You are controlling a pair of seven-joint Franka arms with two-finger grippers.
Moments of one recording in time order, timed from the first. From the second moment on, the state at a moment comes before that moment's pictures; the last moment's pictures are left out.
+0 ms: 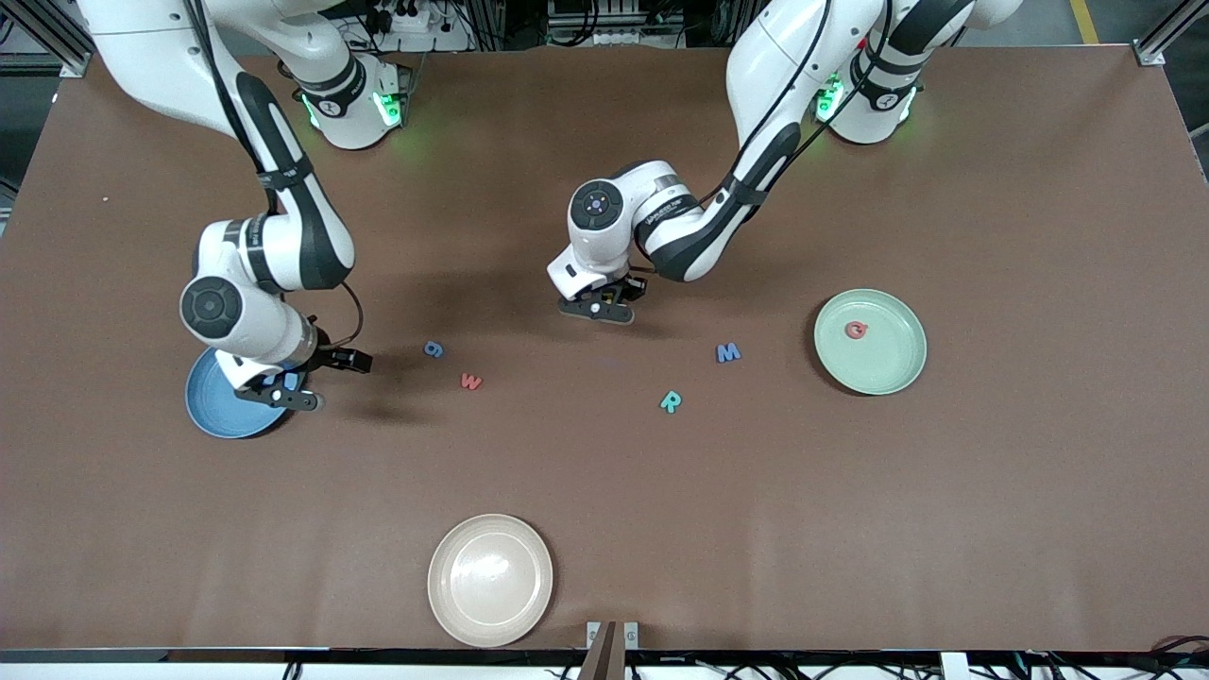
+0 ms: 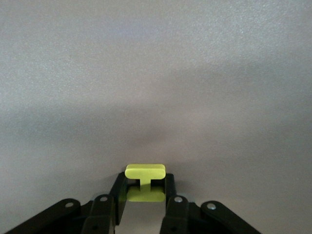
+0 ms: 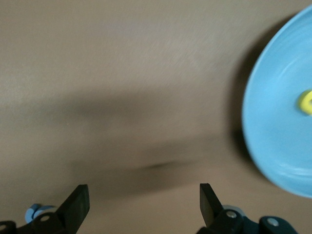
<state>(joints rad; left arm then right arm) -0.65 0.76 -0.30 -1.66 0.23 2.33 -0.84 0.28 0.37 -0.14 -2.14 0.08 2.43 0.31</state>
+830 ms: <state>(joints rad) -0.55 0.67 -0.14 -1.56 0.20 1.99 -0.45 0.46 0.37 -0.13 -2.20 0.16 2.50 0.59</state>
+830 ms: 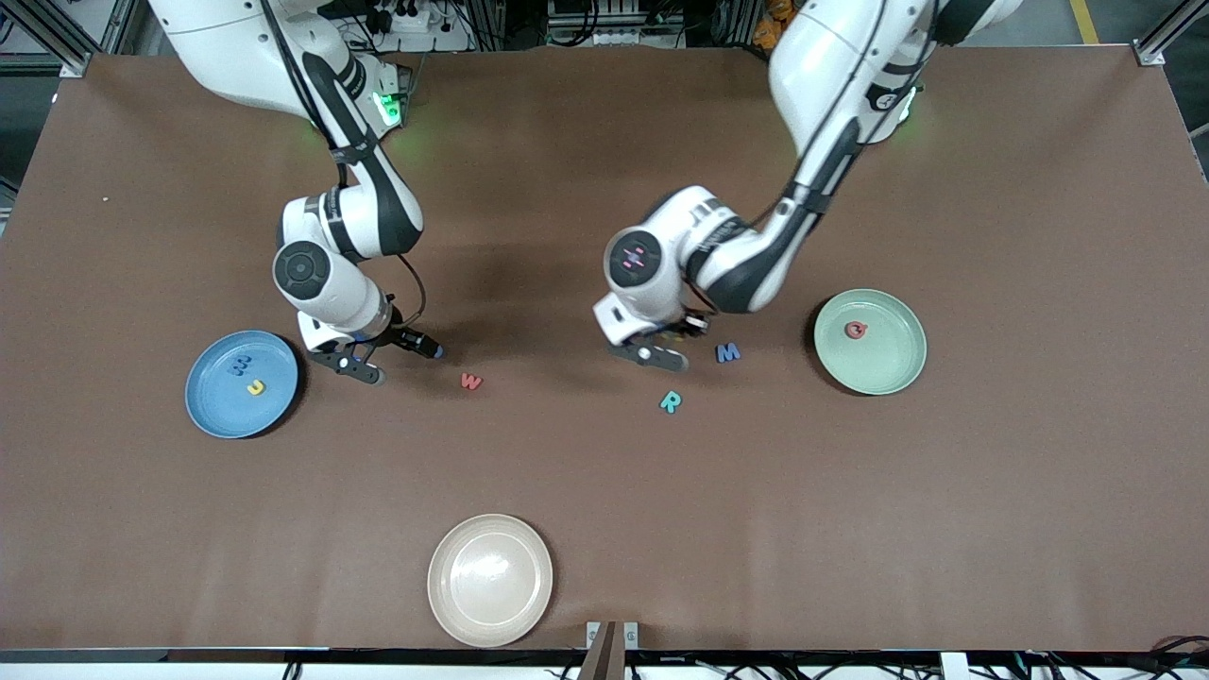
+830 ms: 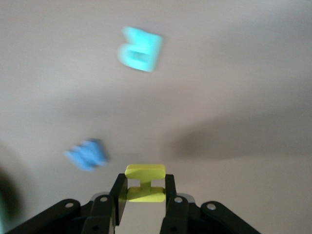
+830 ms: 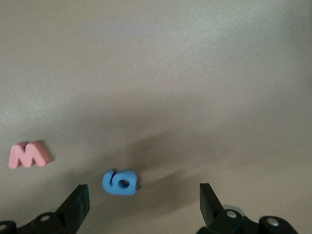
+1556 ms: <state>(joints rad) -0.25 0.31 0.08 -2.07 0.12 2.19 0.13 0.53 0.46 -0.14 -2.19 0.16 2.58 0.59</state>
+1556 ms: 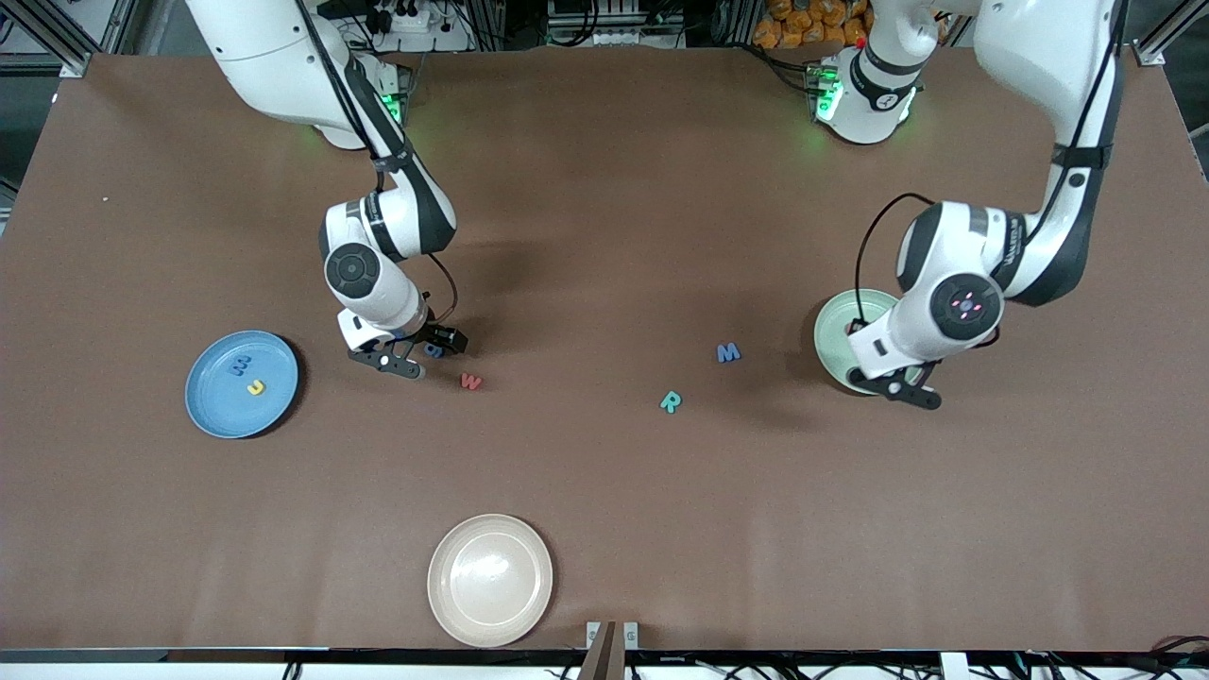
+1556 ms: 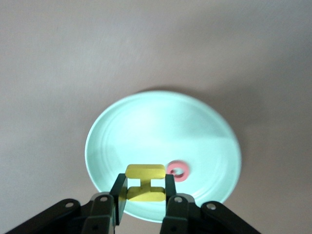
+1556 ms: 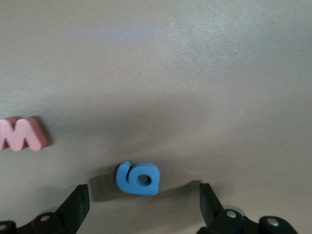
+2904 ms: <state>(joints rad) -0.56 0.67 -0.07 -1.62 0.03 2.31 -0.78 0.52 0.47 -0.14 -2.16 0.16 2.60 0.59</state>
